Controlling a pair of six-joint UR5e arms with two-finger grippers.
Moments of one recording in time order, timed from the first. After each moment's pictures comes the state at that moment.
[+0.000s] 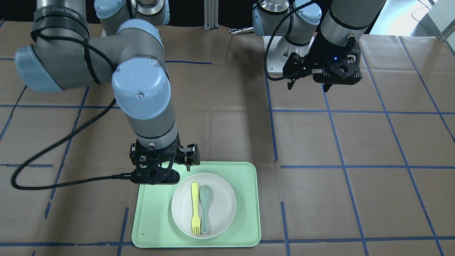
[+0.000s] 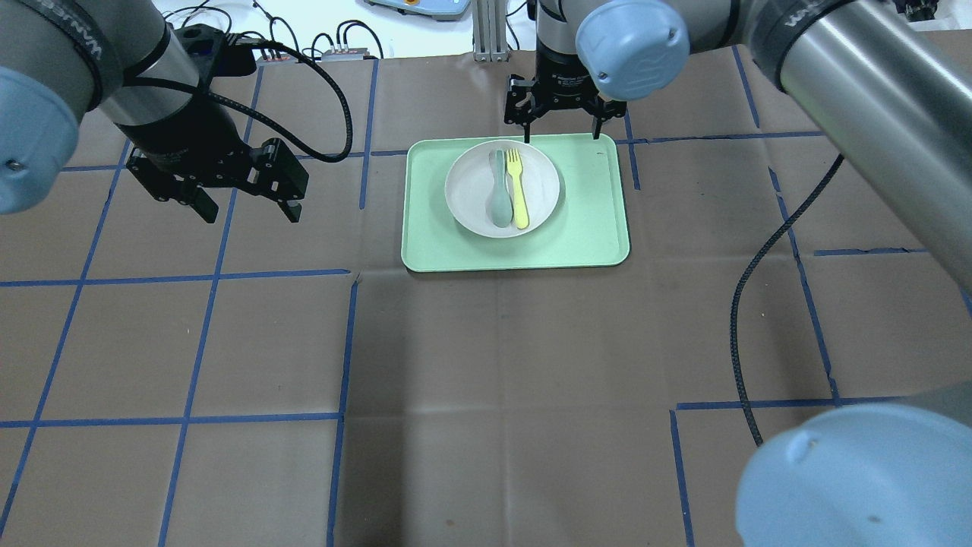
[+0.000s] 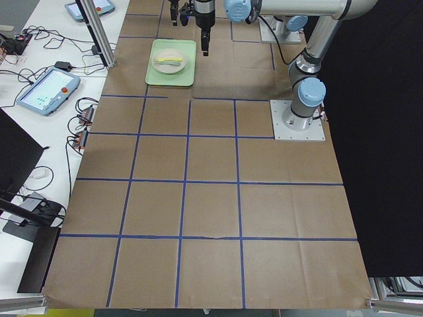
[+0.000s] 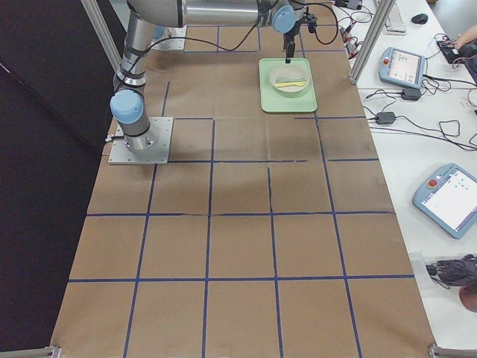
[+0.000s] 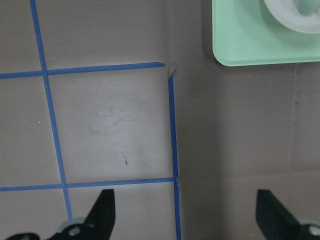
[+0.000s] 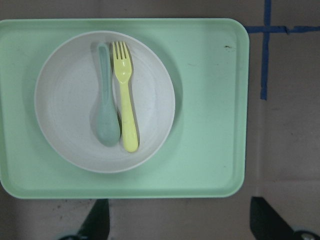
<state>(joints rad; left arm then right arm) -1.55 -1.54 -1.61 -1.61 1.56 0.07 1.81 -1.07 1.27 -1.81 -1.58 0.24</state>
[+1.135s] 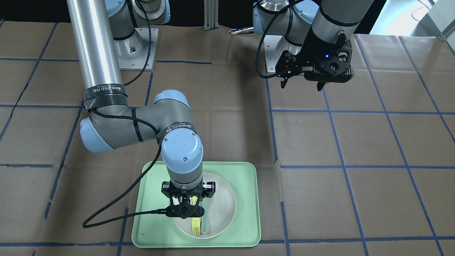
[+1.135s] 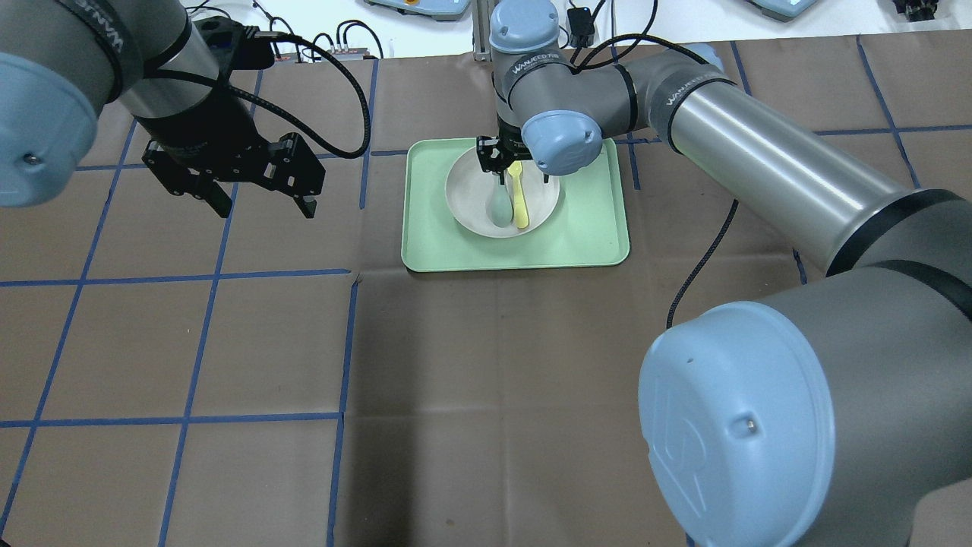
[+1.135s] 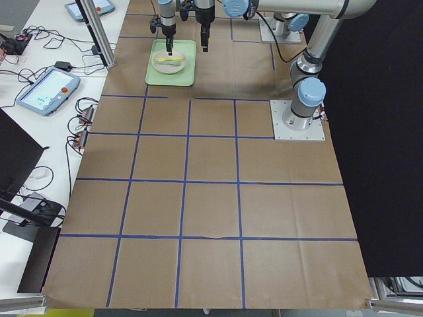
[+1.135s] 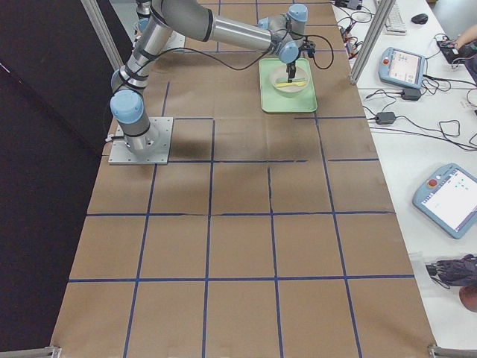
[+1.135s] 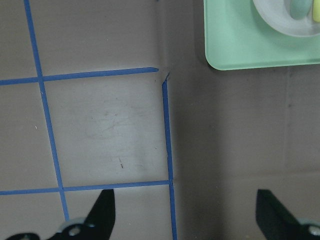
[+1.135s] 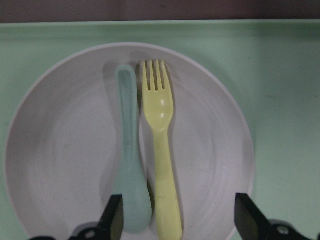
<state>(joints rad) -1.59 -1.55 -1.59 -1.62 1.56 0.03 1.85 -0.88 1.31 -2.05 -1.60 0.29</state>
